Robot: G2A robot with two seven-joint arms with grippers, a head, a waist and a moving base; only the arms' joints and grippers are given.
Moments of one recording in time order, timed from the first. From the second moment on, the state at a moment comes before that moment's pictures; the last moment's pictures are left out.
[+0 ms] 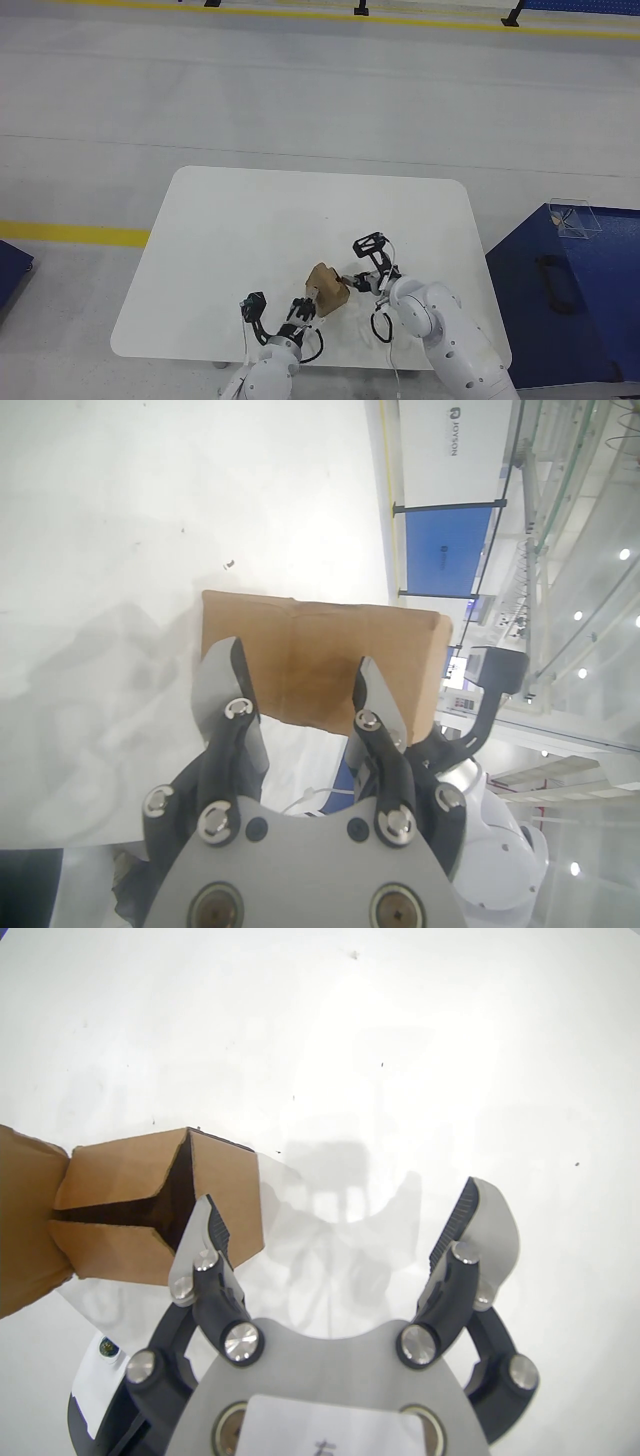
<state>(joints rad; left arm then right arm) 1.50 -1.49 -1.02 -1.69 0.20 0.41 0.07 -1.17 -1.25 1.15 -1.53 -1.14 -0.05 0.75</state>
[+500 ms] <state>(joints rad) 1.44 -1.51 -0.97 -1.64 0.26 0.45 0.11 -1.17 -1.25 1.16 -1.51 -1.13 -0.06 0.74</state>
